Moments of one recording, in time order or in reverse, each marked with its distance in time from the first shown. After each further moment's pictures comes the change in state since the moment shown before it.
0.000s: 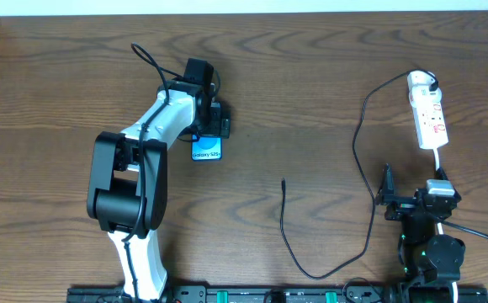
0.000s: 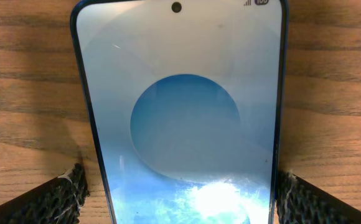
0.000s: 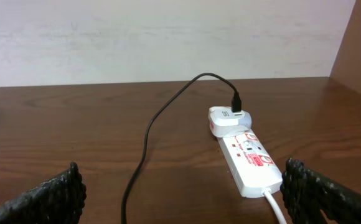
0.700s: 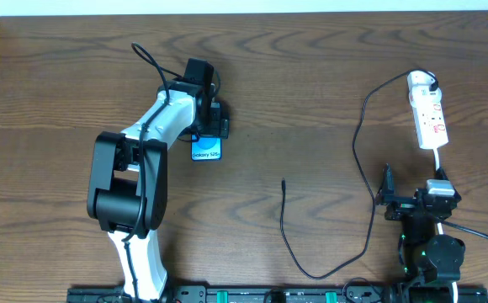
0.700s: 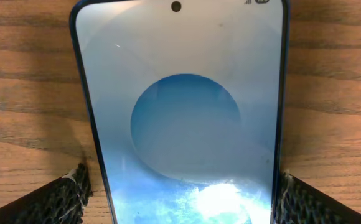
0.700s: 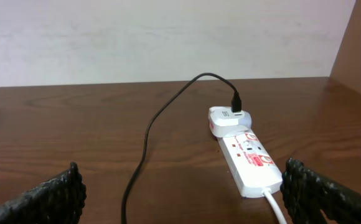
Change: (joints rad) left arm -0.003 0.000 -0.002 0.000 -0.010 0.007; right arm 0.000 0.000 0.000 0.000 0.000 0.000
